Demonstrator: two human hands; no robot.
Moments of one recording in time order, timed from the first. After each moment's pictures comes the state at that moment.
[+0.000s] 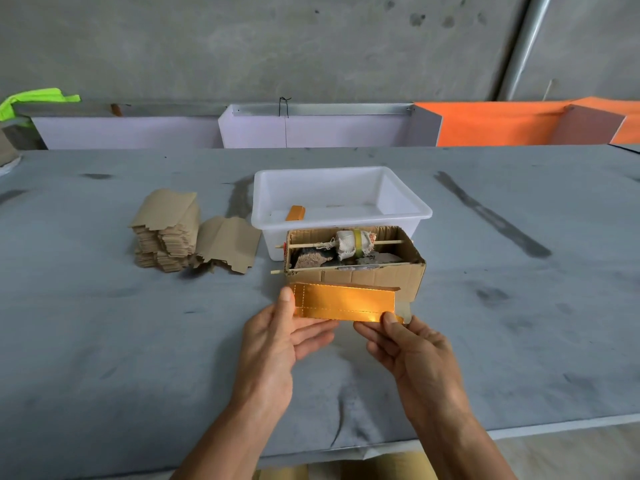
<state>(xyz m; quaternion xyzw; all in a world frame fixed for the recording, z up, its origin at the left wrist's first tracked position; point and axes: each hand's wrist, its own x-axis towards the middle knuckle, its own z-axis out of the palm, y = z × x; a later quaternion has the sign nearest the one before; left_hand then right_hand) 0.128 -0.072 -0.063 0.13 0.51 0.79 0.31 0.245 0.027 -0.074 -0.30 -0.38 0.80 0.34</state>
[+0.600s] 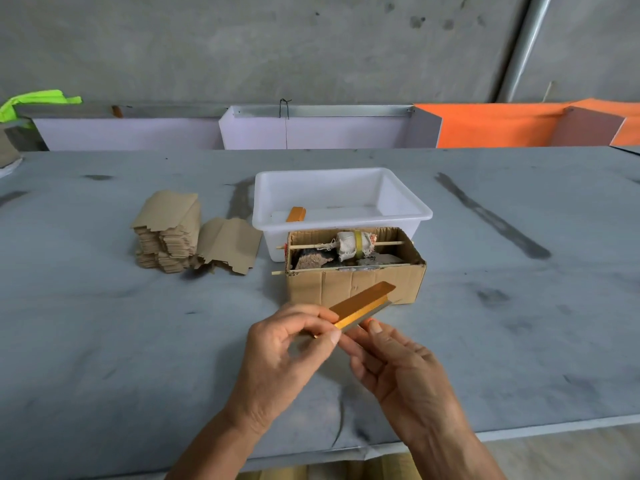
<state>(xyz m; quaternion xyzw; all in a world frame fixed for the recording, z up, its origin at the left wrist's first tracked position) 0.124 -0.087 -0.072 0.45 0.61 0.64 0.11 0.244 0.005 -0.065 -0.28 -0.30 0.87 0.27</state>
